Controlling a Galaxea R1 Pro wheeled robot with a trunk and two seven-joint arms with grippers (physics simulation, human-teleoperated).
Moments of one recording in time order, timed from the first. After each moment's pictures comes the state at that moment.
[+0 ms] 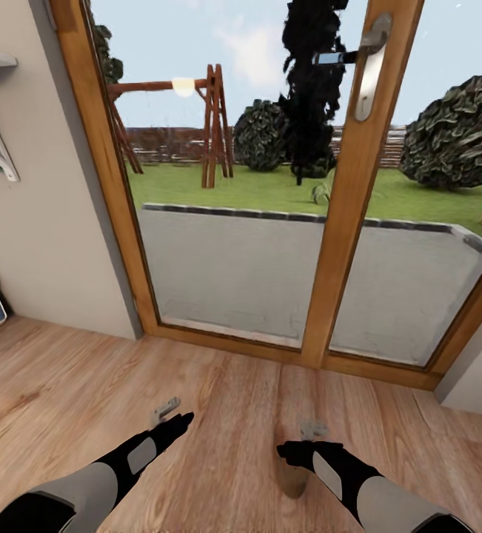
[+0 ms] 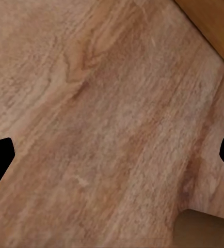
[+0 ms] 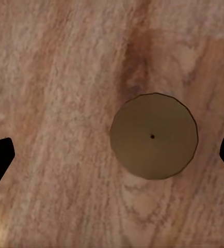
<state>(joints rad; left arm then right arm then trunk) -0.75 -0.02 -0.26 -0.08 0.80 0.01 -0.14 -0.68 0.05 0.39 -0.20 -0.48 0.22 0.03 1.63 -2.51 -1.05</state>
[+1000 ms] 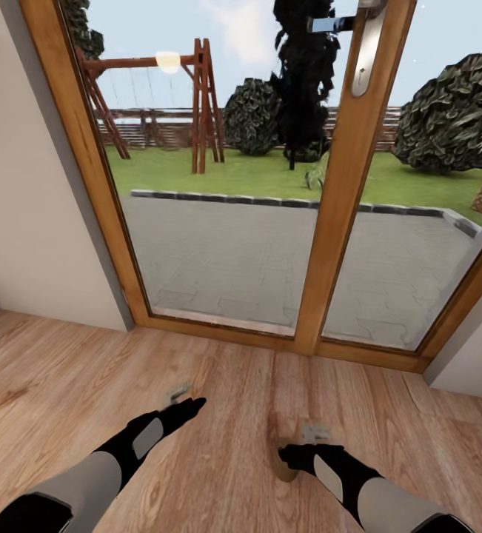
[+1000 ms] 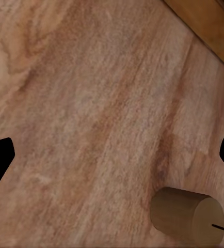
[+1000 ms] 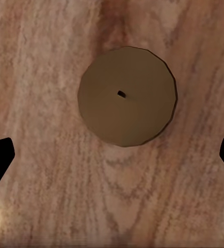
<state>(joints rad) -0.75 -0.02 -0.26 -0.24 0.73 0.15 -0.15 -0.68 0.05 0.39 -0.18 -0.48 0.22 0.03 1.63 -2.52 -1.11</state>
